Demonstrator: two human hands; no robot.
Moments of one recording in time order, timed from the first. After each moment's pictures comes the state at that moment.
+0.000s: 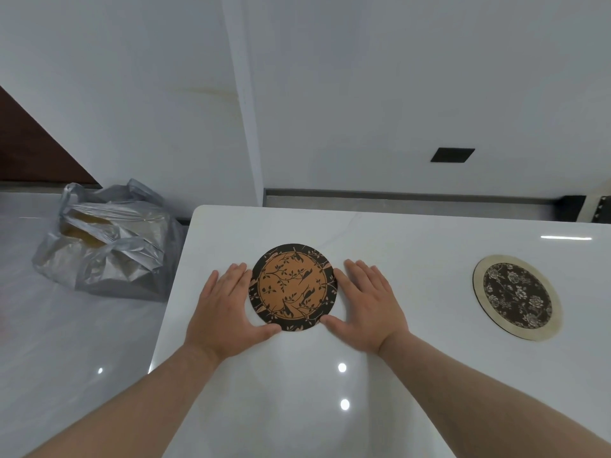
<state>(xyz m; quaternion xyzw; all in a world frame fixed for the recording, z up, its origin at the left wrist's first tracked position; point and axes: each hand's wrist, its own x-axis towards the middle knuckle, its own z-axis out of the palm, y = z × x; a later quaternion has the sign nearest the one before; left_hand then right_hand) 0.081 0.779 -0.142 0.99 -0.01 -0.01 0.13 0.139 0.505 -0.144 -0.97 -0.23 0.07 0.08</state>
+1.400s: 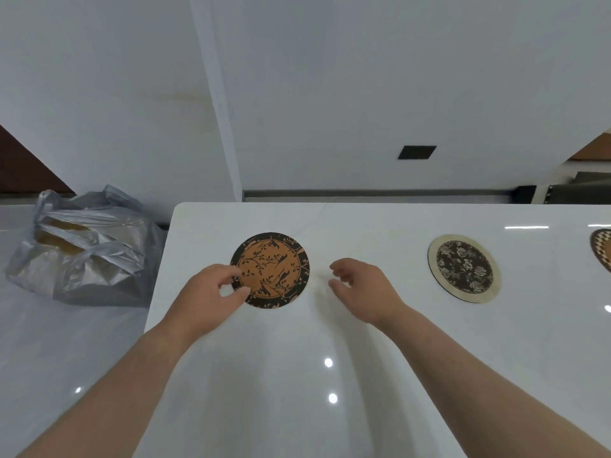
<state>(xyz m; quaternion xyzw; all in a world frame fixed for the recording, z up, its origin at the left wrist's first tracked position) 0.070 0.774 -0.091 0.90 0.08 -0.07 0.43 0.116 0.481 -0.065 -0.93 -0.06 0.15 0.33</state>
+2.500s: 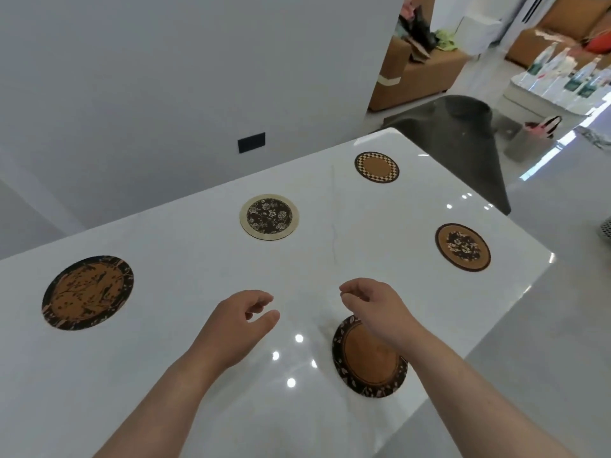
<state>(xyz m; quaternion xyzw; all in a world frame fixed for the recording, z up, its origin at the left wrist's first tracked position) -0.053 0.469 0.001 0.84 -0.14 -0.23 0.47 -0.142 0.220 0.031 -0.82 0.26 0.06 0.50</state>
